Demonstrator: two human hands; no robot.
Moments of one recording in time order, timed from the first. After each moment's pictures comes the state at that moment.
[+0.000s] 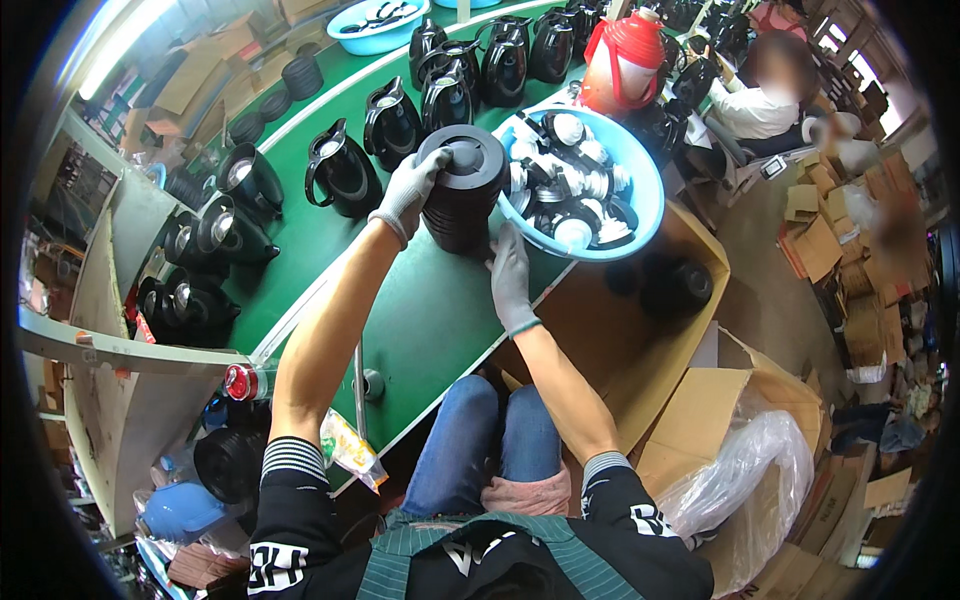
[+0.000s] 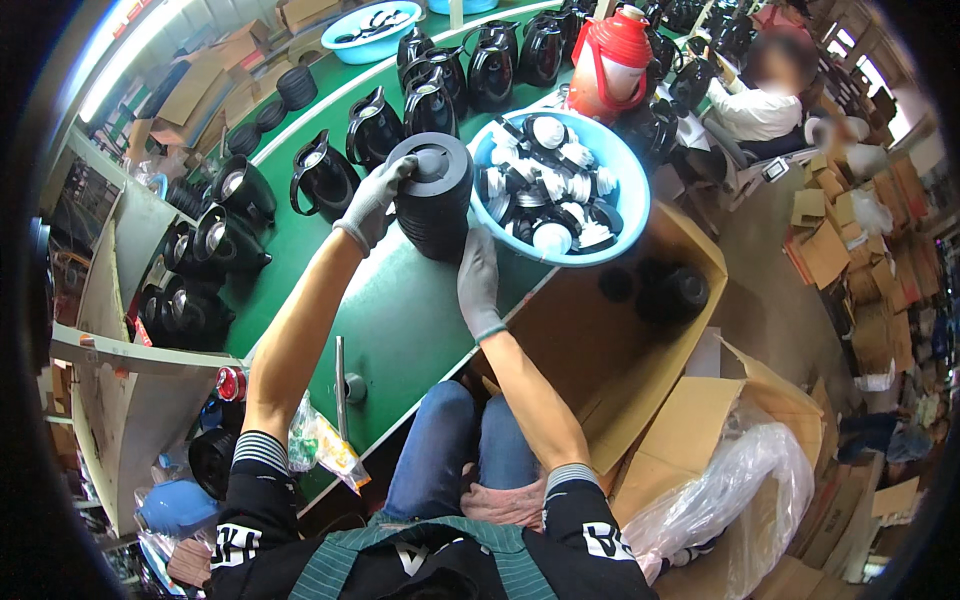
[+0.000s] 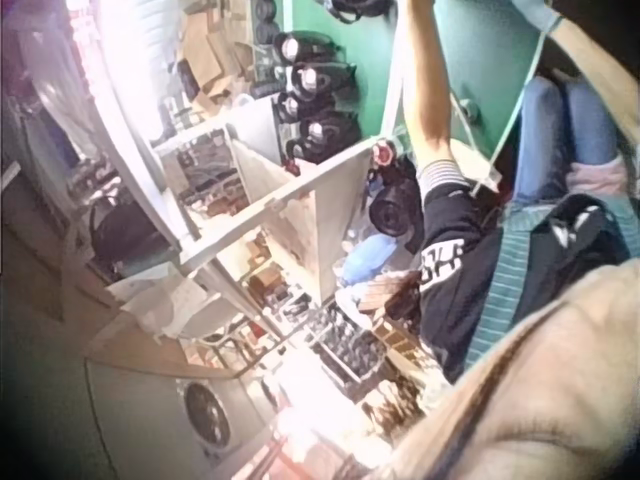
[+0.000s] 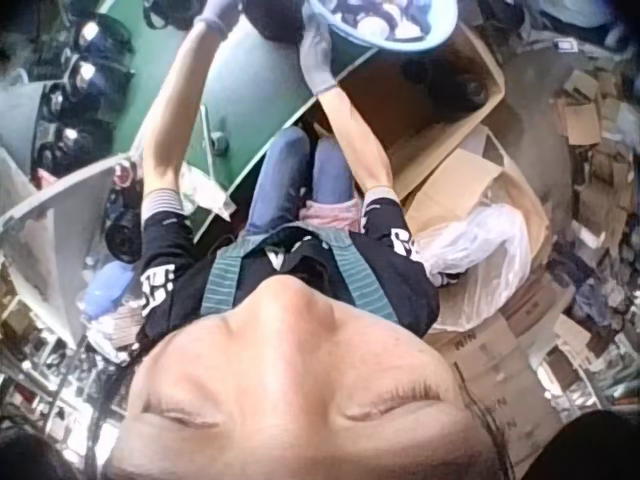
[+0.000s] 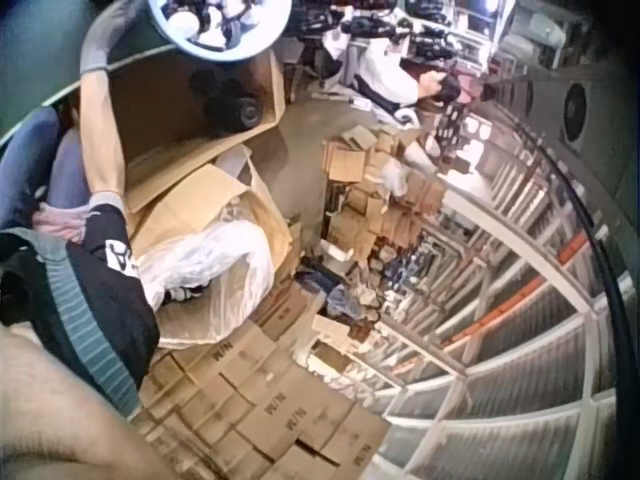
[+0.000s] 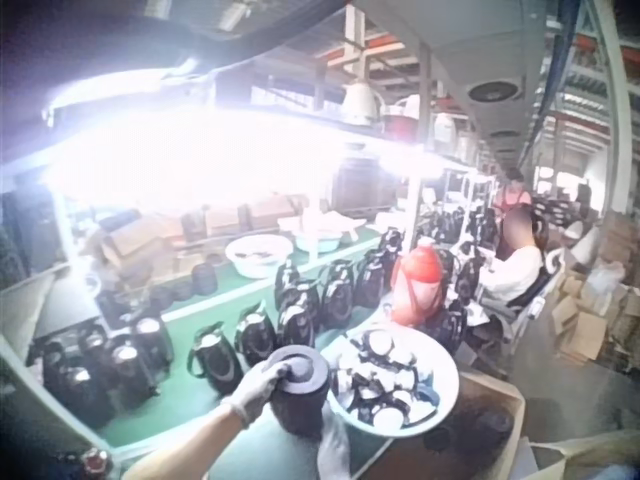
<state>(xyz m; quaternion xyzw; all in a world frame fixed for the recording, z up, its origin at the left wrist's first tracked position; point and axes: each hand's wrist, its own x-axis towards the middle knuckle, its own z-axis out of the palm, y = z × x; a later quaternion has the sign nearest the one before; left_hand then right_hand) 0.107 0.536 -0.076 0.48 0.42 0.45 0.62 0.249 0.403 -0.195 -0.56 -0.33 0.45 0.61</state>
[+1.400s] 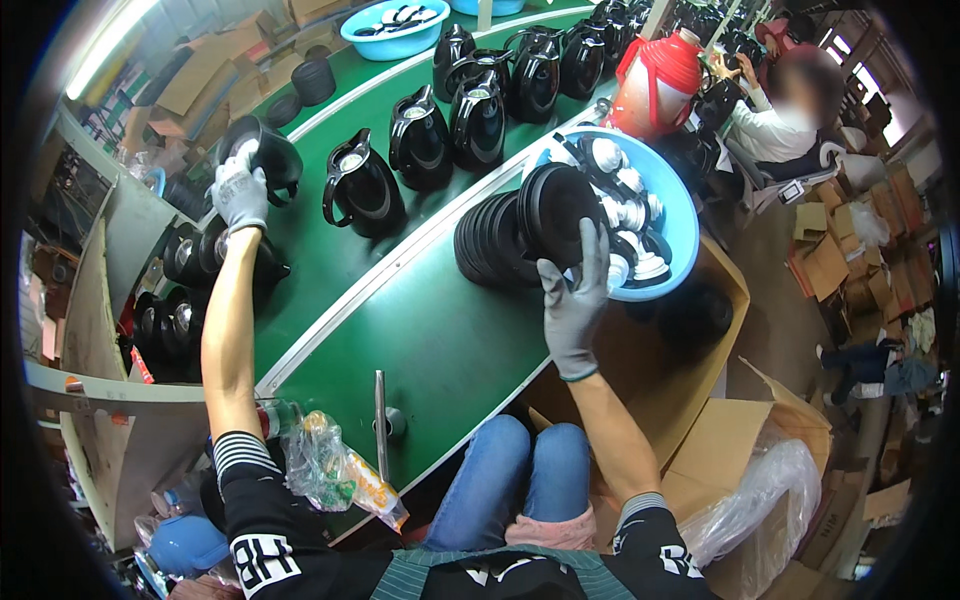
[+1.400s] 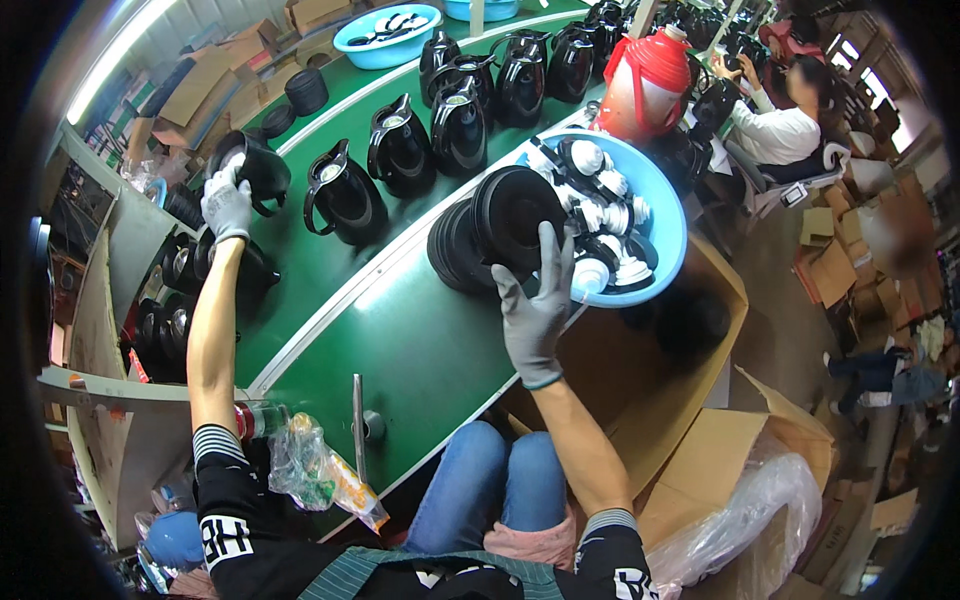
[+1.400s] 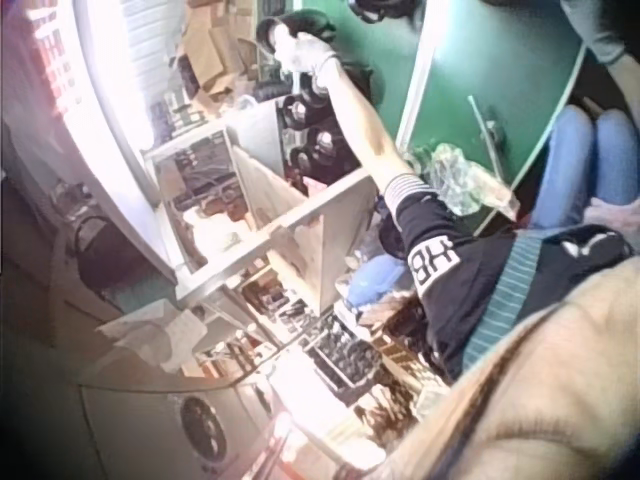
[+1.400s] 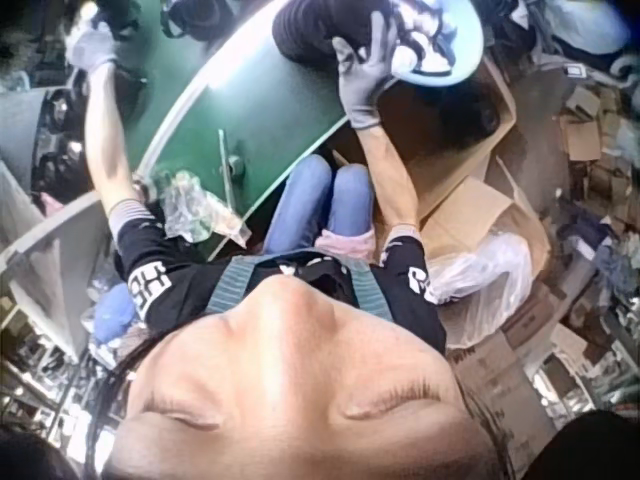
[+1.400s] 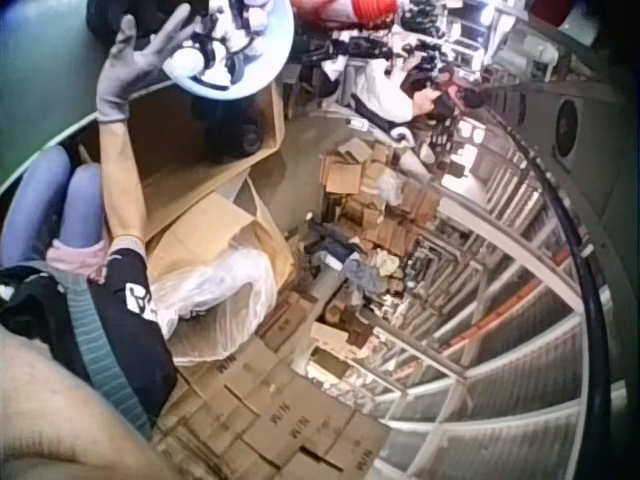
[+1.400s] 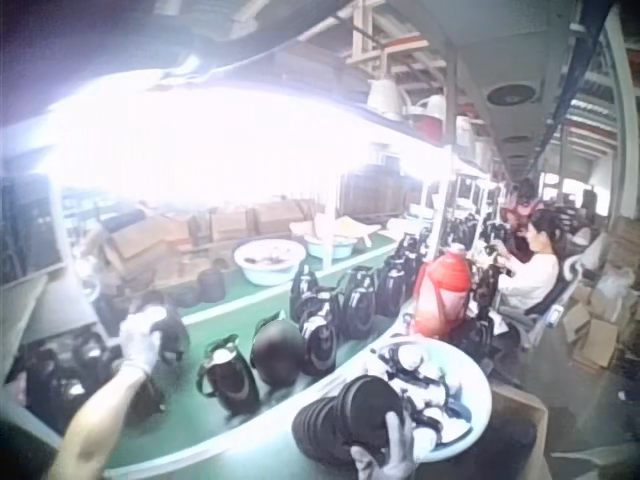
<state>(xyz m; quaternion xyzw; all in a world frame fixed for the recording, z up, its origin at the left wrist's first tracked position) -0.197 0.675 -0.071 0.65 0.67 0.22 -0.29 0.251 0.388 -0.102 -0.59 -0.50 0.10 0.62</state>
